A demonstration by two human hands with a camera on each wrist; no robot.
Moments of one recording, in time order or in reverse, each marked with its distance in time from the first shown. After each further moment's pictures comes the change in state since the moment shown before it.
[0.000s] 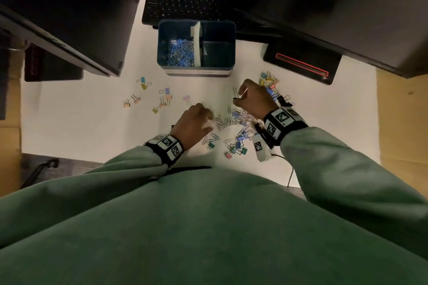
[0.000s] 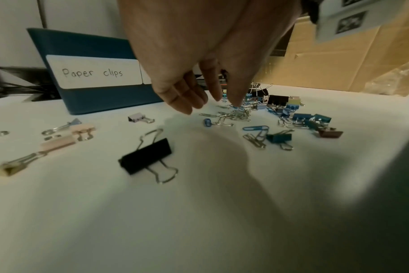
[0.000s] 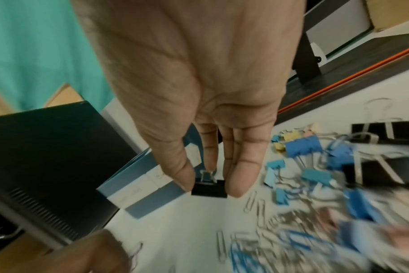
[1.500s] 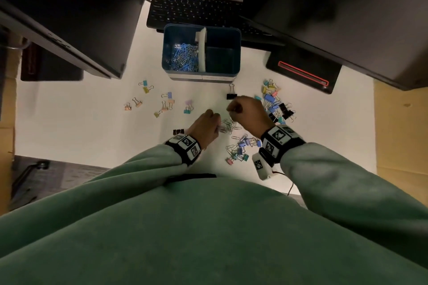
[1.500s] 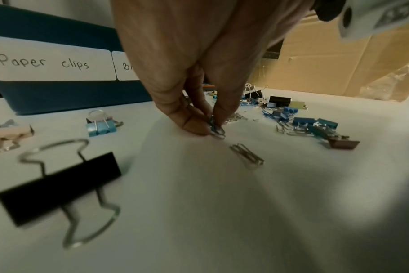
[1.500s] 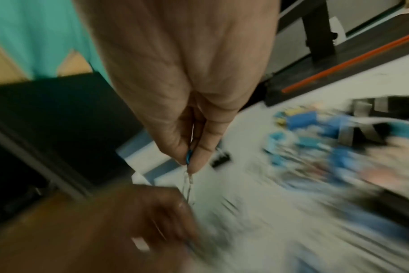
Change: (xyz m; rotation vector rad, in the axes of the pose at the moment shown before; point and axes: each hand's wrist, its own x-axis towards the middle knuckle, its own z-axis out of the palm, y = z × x) left_hand 0.024 0.025 0.003 -0.085 -0.086 -0.110; right_hand -0.016 -0.016 0.020 0.044 0.008 -0.192
